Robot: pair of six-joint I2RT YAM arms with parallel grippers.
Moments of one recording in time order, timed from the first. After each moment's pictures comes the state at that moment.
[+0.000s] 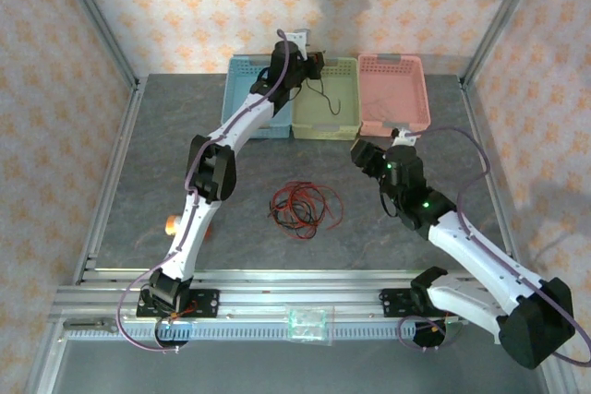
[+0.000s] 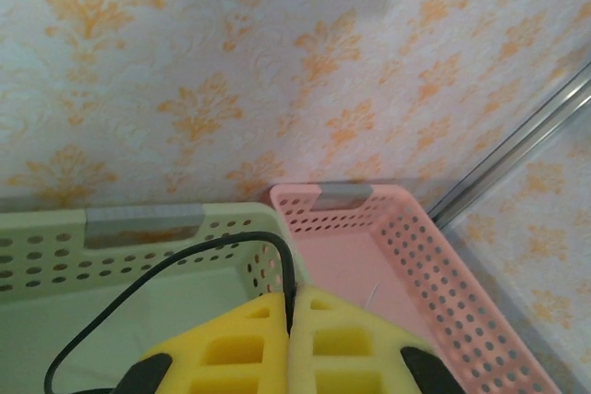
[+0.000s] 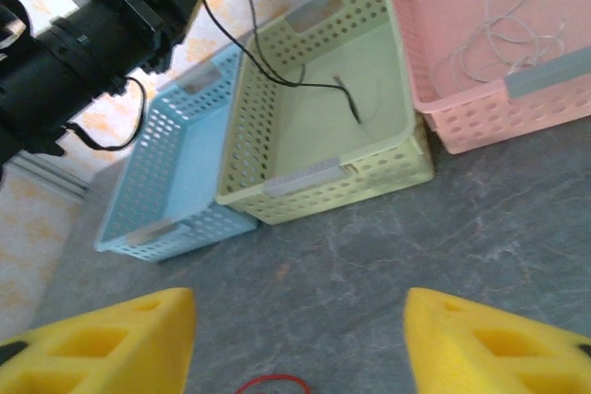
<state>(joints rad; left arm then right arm) -0.39 2.54 2.39 -0.04 0.15 -0.47 0.52 0.97 0.70 -0.12 0.23 0.73</state>
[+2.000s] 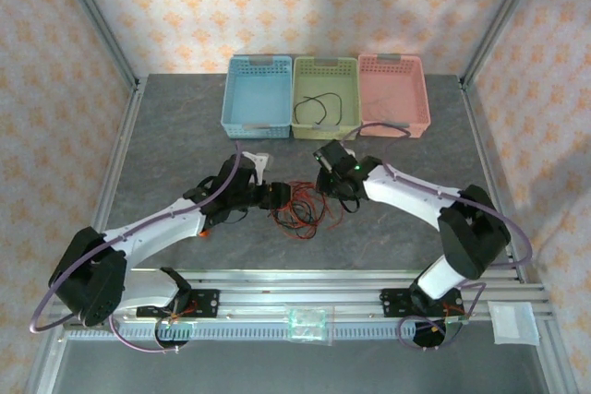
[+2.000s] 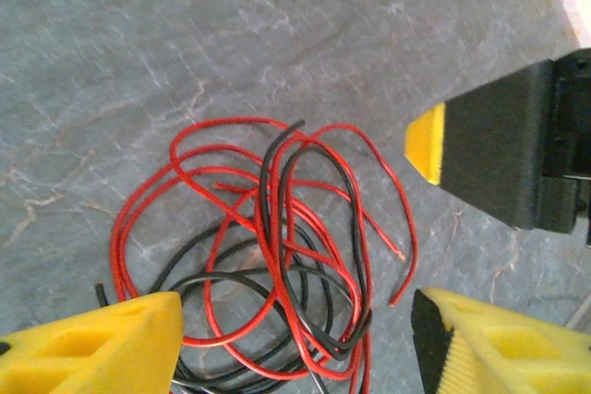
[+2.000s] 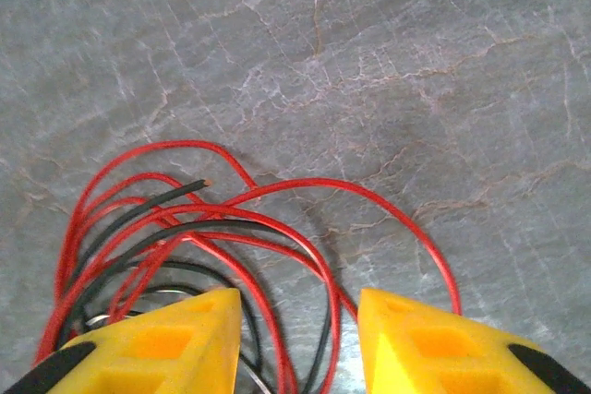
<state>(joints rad) -0.59 1.26 0.67 -0.12 0.22 -0.54 0.71 1.58 1.05 -0.59 0.11 0.84</state>
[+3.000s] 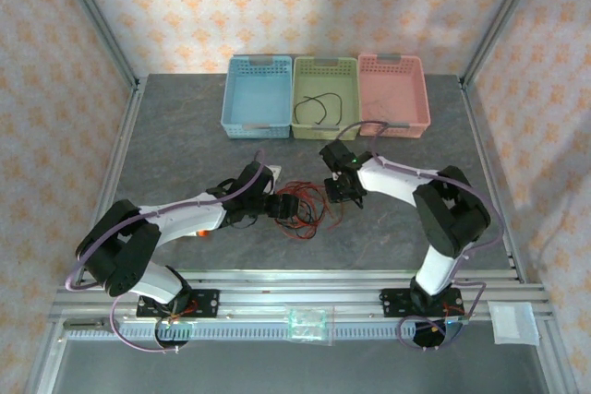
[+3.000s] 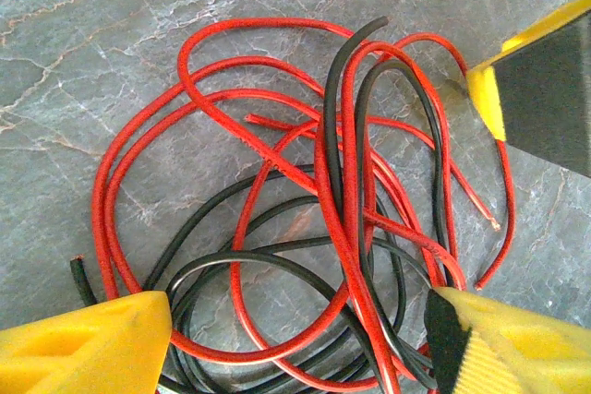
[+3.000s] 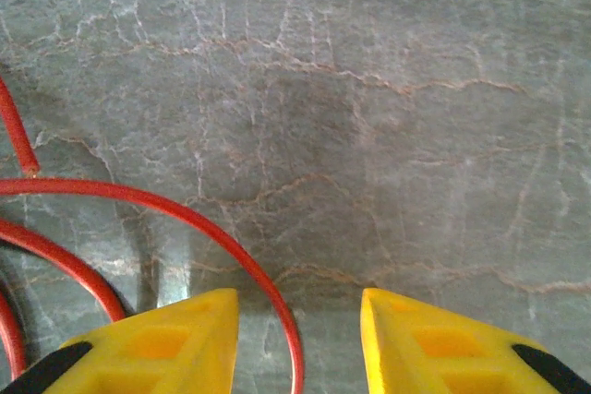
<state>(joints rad) -0.64 1.47 0.69 -0.09 0.18 -0.54 0.61 1.74 1.05 -0.61 0.08 0.36</state>
